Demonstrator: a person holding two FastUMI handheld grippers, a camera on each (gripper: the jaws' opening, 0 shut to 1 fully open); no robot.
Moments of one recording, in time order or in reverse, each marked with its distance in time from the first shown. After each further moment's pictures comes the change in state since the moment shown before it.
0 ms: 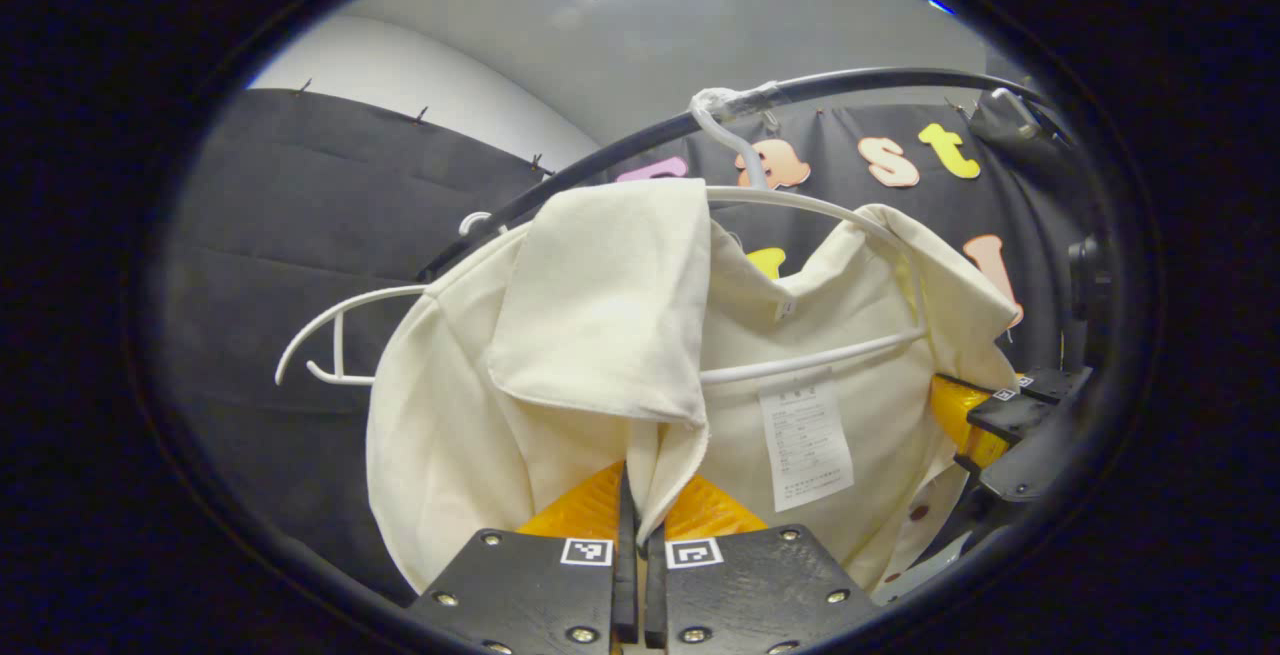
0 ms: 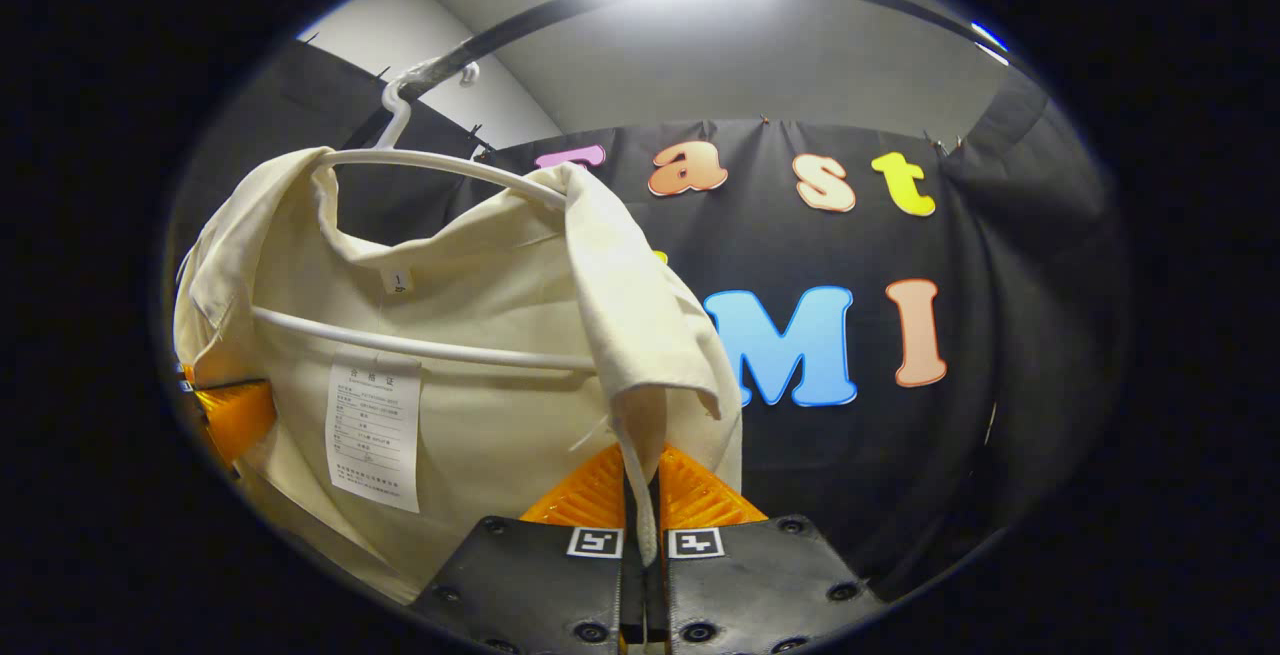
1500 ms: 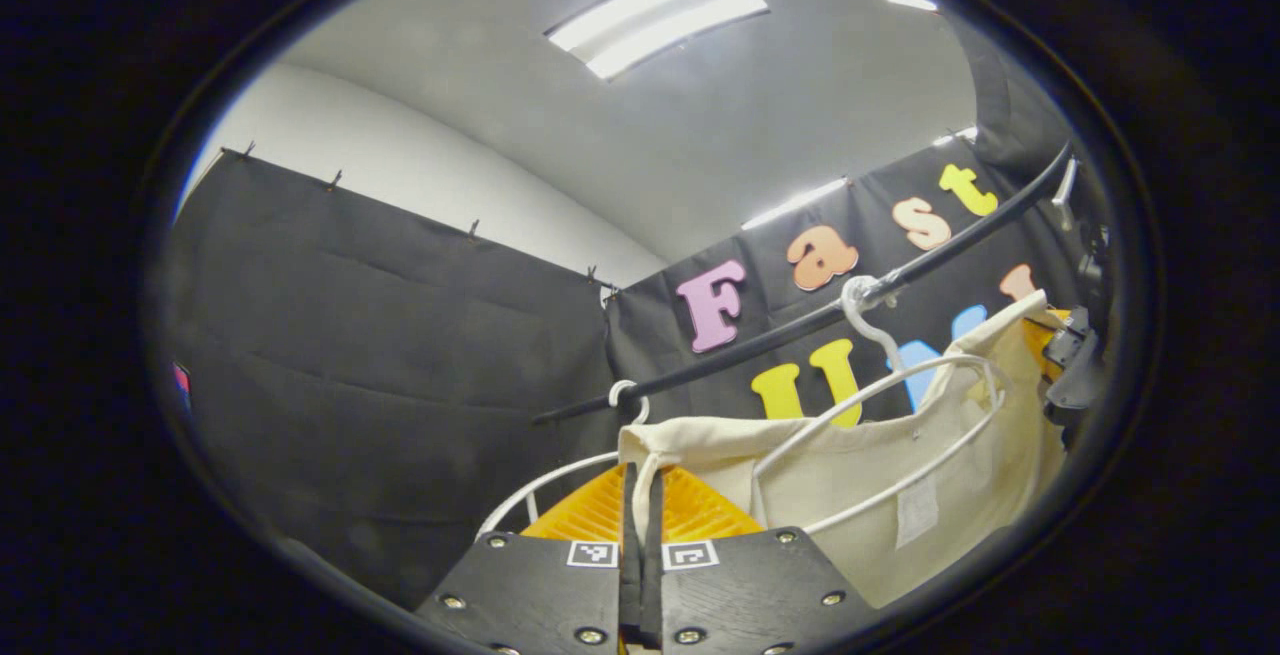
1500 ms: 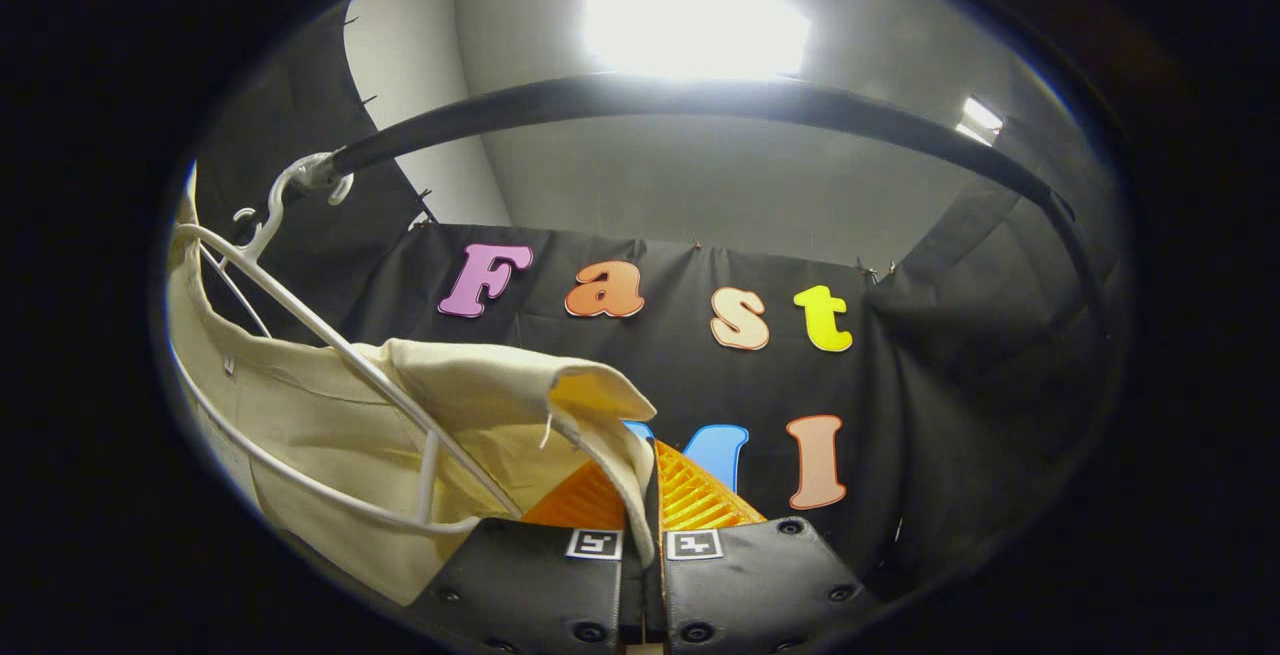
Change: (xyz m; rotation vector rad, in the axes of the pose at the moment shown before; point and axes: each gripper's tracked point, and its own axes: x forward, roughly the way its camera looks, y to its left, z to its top) left arm -0.051 0.129 0.126 0.116 -0.288 0.147; right arm 0.020 -0.086 0.096 -0.076 -0.296 -0.222
